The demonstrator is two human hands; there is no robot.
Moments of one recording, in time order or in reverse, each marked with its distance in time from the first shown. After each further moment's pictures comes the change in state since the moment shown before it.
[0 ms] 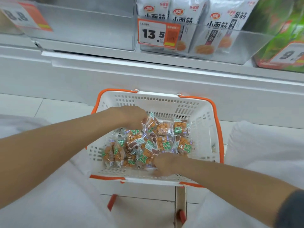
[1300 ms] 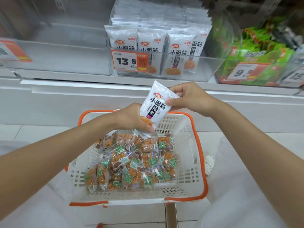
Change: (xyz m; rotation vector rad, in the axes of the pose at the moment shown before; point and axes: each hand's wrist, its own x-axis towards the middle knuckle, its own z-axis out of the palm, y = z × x) left_hand 0.003 0.043 -0.052 -0.932 0.287 0.265; right_hand -0.176 0.085 -0.175 1.126 0.880 -0.134
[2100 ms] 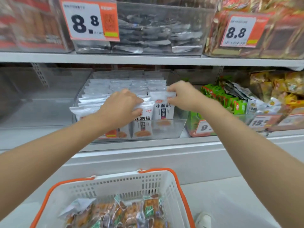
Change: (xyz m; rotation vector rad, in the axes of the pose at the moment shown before) left_hand 0.078 0.164 -0.076 1.139 0.600 0.384; right_hand 0.047 -0.088 -0.142 -0.890 0.466 -0.197
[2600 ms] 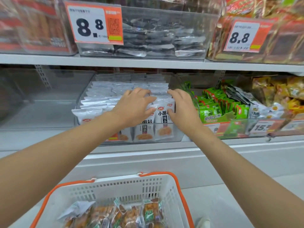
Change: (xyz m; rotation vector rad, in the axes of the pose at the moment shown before) left_hand 0.026 0.011 0.013 0.048 -0.035 0.035; right_hand -0.011 0.017 0.062 0.008 0.369 -0.091
